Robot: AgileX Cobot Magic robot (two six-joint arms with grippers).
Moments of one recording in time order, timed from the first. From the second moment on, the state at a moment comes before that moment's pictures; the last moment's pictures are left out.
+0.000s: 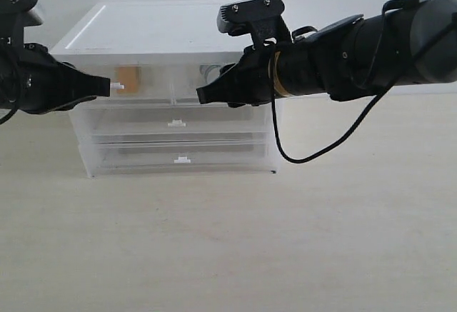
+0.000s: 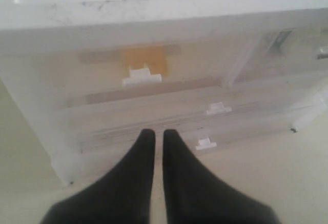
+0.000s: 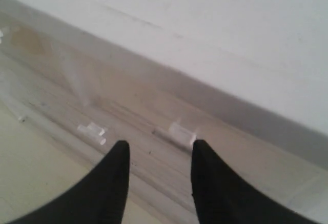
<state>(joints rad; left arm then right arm) -0.24 1.48 -0.93 -0.79 0.16 0.72 0.55 1.86 -1.30 -1.74 -0.09 1.75</state>
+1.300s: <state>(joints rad) -0.39 0.69 -0.26 -0.88 0.09 0.65 0.56 0.93 -0.50 -1.71 0.04 1.86</state>
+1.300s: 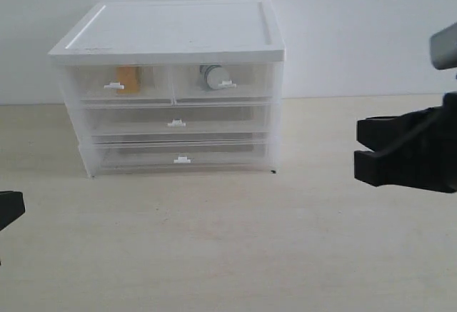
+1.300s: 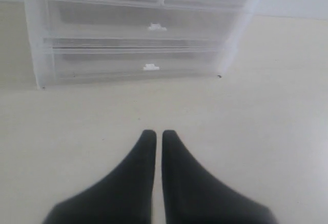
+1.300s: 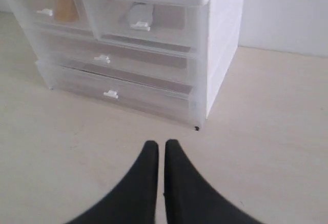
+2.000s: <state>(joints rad) -0.39 0.69 -0.24 -0.90 0.13 0.65 0.56 0.77 -0.38 -1.70 0.02 1.88</state>
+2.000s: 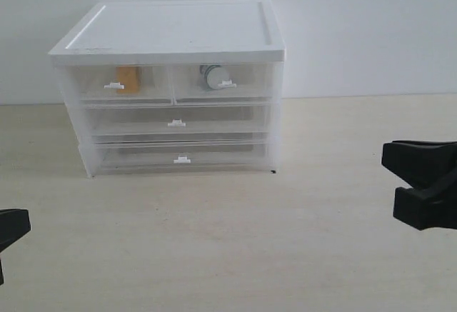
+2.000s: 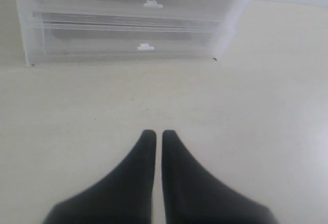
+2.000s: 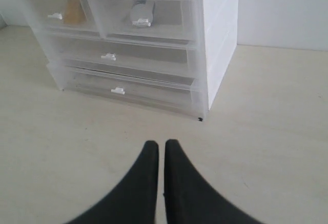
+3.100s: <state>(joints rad) -0.37 0.40 -0.24 -0.90 0.15 0.65 0.56 0.77 -0.38 -1.69 0.01 1.89</state>
